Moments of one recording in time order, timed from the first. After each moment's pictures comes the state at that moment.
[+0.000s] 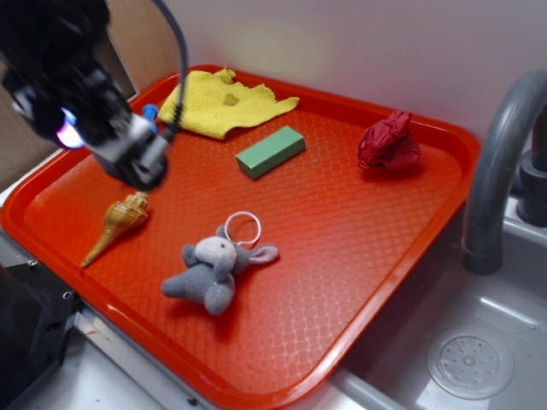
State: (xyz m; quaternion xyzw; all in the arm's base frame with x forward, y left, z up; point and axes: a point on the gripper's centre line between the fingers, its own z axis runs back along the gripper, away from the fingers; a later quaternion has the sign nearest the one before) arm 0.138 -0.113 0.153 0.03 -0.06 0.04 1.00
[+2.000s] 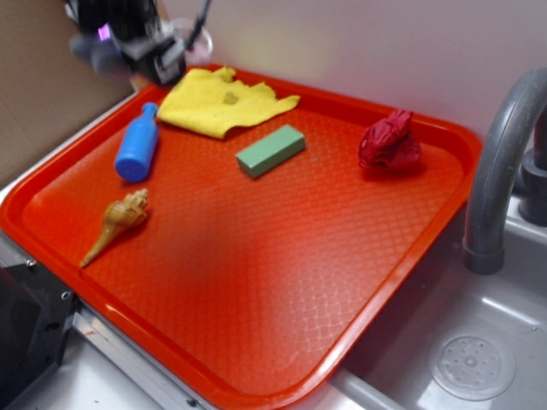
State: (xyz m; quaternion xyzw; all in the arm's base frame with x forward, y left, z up) arm 0.213 -0.056 0.194 0.07 -0.06 -0.03 1.00
